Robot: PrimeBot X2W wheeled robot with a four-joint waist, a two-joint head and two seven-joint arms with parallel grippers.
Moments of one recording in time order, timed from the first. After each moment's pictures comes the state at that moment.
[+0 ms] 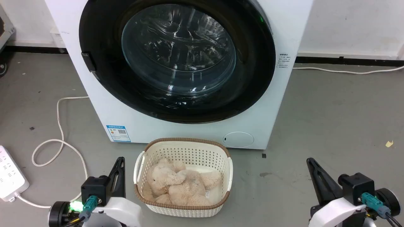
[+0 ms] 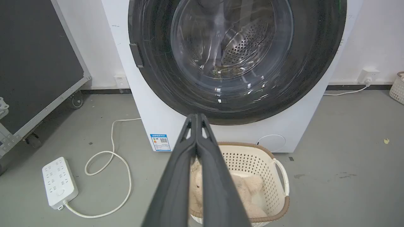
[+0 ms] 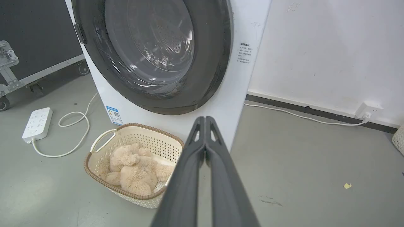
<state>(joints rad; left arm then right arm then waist) 0.00 0.05 0.00 0.00 0.00 0.00 0.00 0.01 -0.06 0.00 0.00 0.01 0.13 0.00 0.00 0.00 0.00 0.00</state>
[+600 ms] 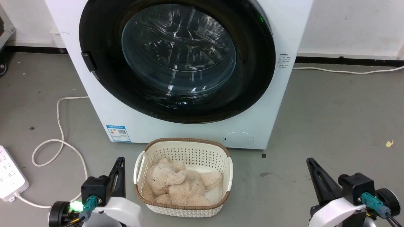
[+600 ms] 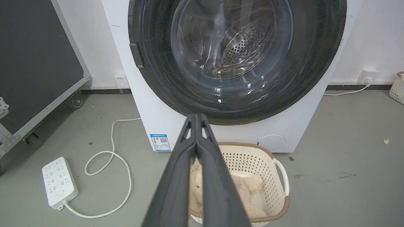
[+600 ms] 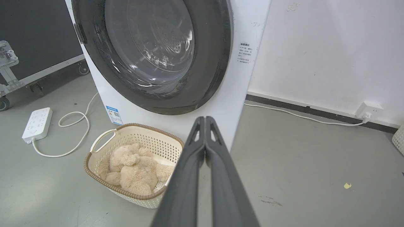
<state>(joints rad) 0.00 0.05 0.00 0.00 0.00 0.00 0.00 0.01 -0.06 0.00 0.00 0.01 0.13 0.00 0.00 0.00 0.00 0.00</state>
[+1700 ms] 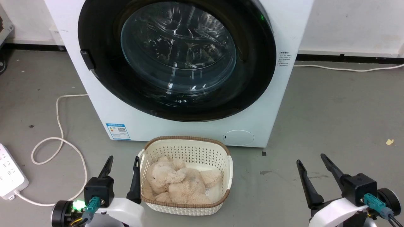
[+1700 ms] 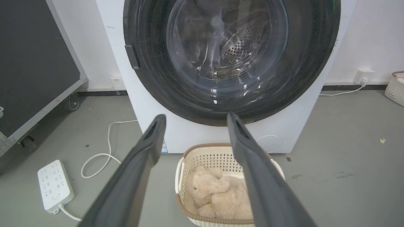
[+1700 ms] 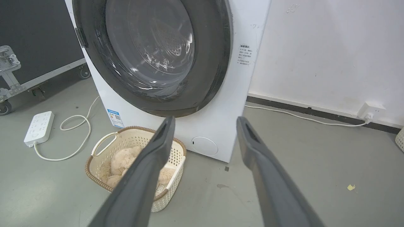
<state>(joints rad) 0.00 0.05 -0.02 0.00 0.00 0.00 -0.02 0.01 -0.06 0.00 0.00 0.02 0.13 -0.02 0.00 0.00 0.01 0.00</state>
